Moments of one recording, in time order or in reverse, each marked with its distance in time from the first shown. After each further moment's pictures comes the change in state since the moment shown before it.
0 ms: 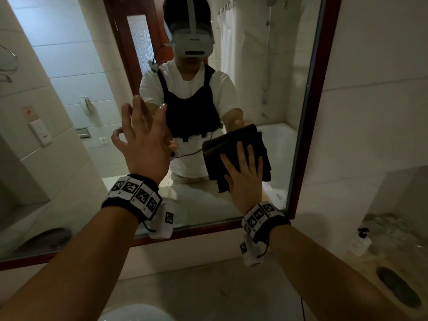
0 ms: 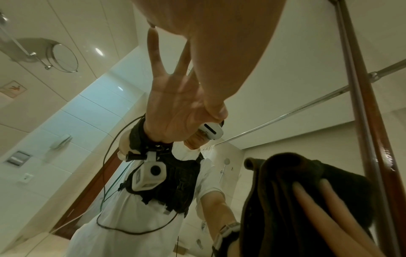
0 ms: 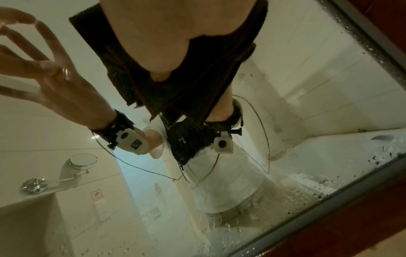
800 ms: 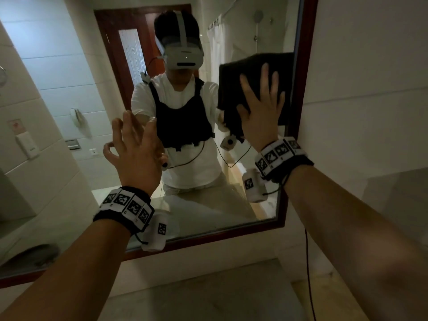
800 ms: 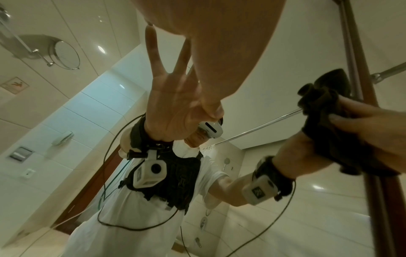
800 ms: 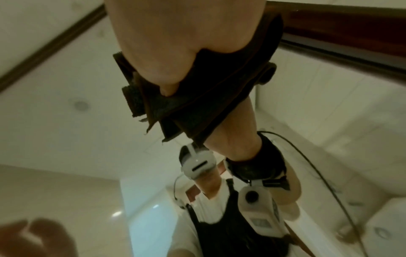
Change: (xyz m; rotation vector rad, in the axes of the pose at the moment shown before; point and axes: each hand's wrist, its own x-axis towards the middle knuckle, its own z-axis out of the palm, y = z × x) left_hand 0.001 0.004 0.000 -0.058 0.009 -0.032; right_hand 0.164 0.042 -0.102 0.016 0.210 0.116
